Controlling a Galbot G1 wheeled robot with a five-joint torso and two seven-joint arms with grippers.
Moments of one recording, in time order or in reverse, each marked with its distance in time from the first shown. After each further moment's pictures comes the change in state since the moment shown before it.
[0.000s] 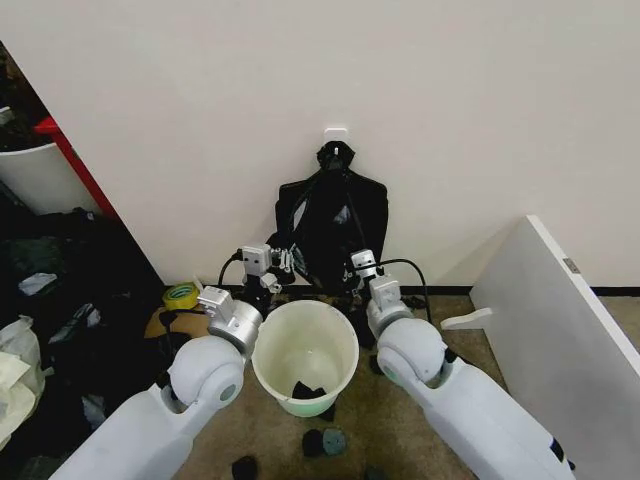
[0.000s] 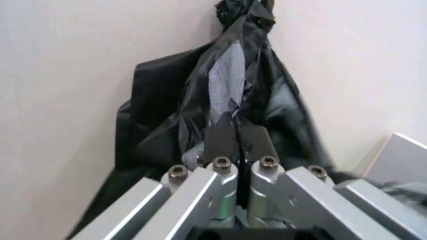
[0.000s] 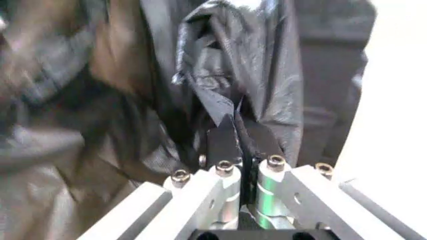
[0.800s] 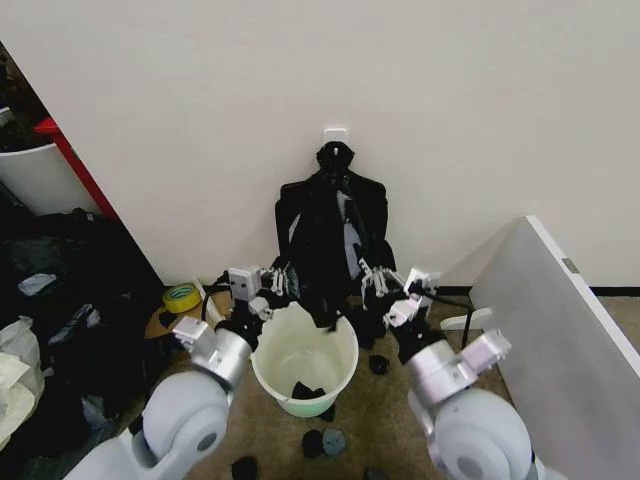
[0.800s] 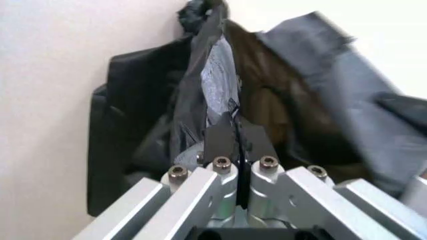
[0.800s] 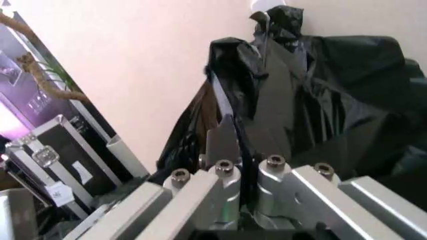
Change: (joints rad) left arm 0.252 0.047 -0.063 -0.242 -0.004 0.004 -0.007; right arm -0.419 0.041 0.155 0.379 0.280 0.282 -0.145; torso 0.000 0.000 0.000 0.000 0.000
